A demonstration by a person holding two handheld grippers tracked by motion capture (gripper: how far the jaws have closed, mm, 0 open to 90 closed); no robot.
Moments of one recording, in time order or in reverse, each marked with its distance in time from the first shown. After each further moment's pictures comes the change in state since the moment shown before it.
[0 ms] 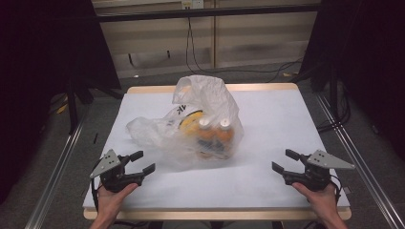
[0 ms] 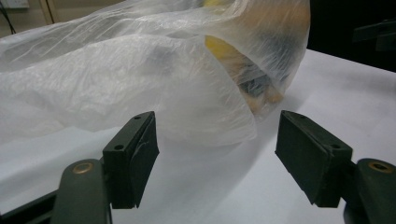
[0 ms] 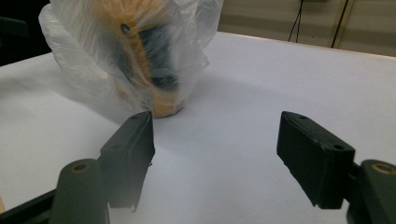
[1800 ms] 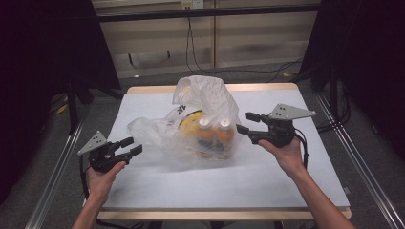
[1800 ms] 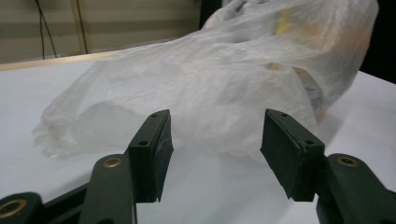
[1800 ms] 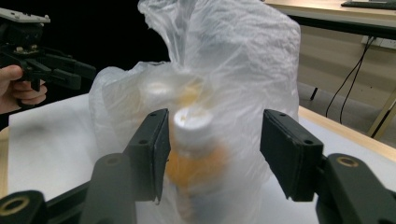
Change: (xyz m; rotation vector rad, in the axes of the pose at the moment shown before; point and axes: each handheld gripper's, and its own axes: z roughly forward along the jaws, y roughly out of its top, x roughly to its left) left arm 0.060 0.021 -0.004 0.020 0.054 -0.088; right arm 0.030 0.123 0.082 -0.041 0.194 -0.124
